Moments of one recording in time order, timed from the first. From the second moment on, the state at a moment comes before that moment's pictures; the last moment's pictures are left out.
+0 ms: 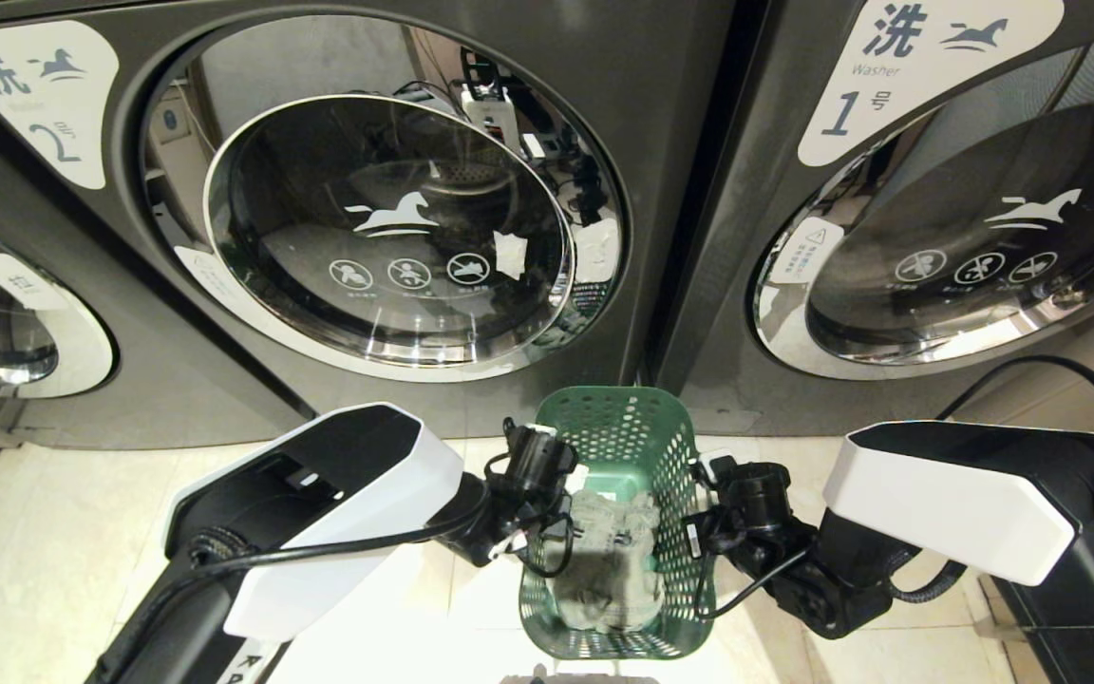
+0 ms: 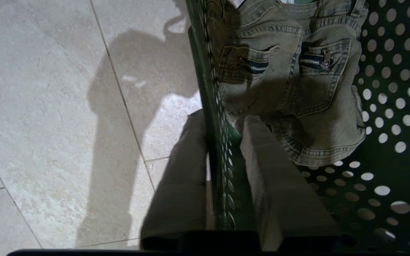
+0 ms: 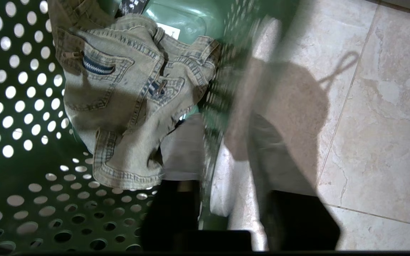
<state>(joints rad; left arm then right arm) -0.64 2.56 -1.48 -0.35 0.33 -0.18 0.38 2.52 -0.93 -1.07 -0.23 0.00</state>
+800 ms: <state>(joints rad) -0.63 2.50 -1.47 -0.30 0.33 -0.19 0.38 2.48 -0.91 -1.08 -0.25 0.00</state>
